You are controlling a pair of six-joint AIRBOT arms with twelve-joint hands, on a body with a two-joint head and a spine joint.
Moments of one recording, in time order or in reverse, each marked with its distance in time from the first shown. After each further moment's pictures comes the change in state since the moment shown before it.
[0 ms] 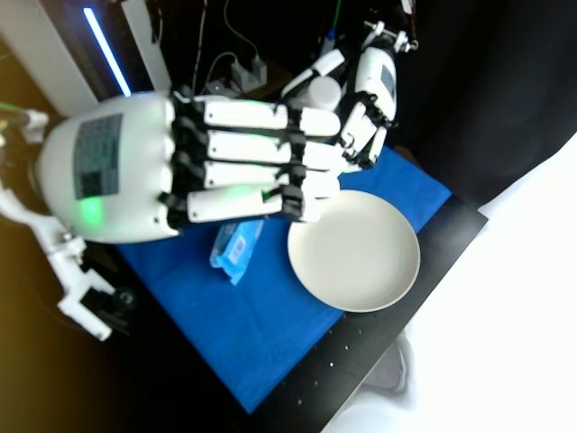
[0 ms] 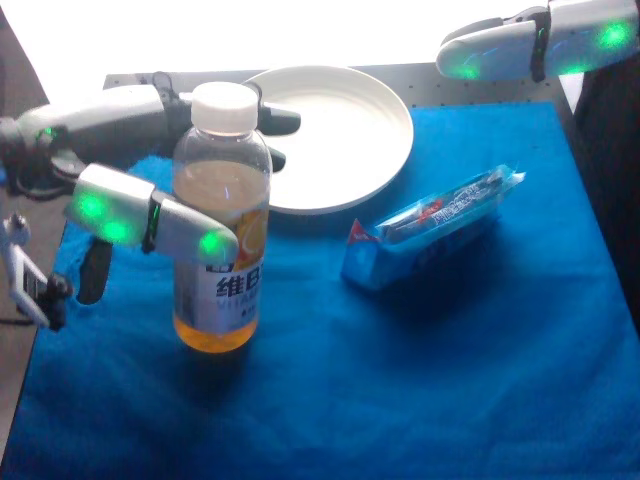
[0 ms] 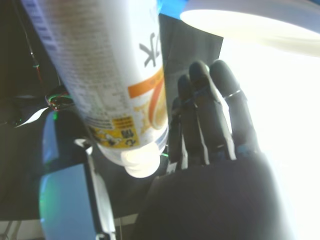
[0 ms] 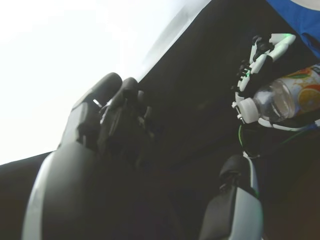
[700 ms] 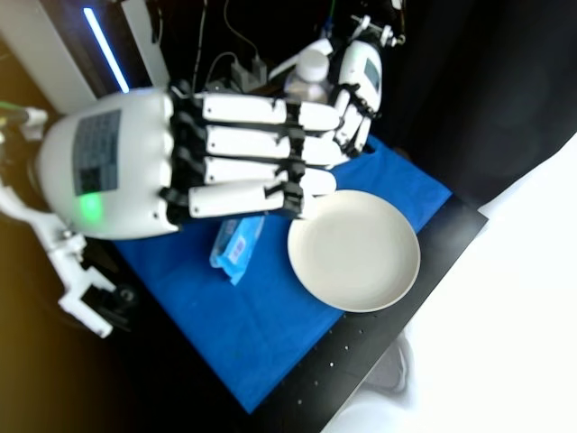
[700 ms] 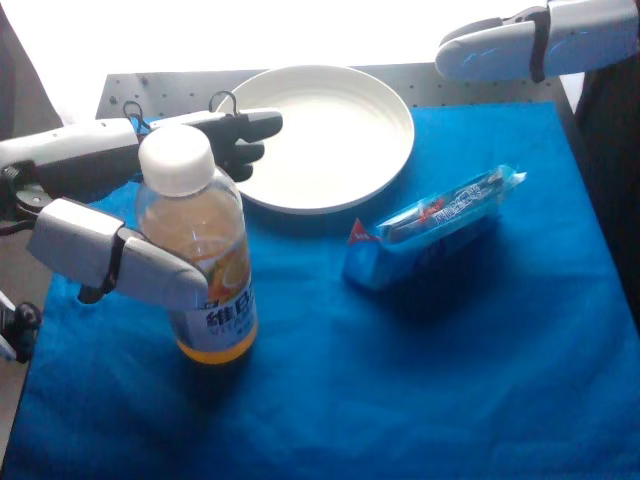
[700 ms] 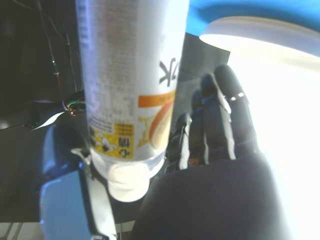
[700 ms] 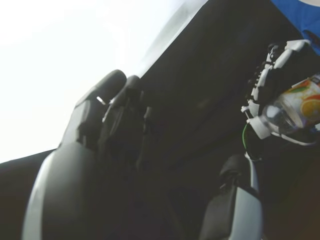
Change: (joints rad) left arm 0.072 0.082 -0.094 -0.055 -0.037 0.079; right arm 0.000 0.000 -0.004 0.000 0.007 0.000
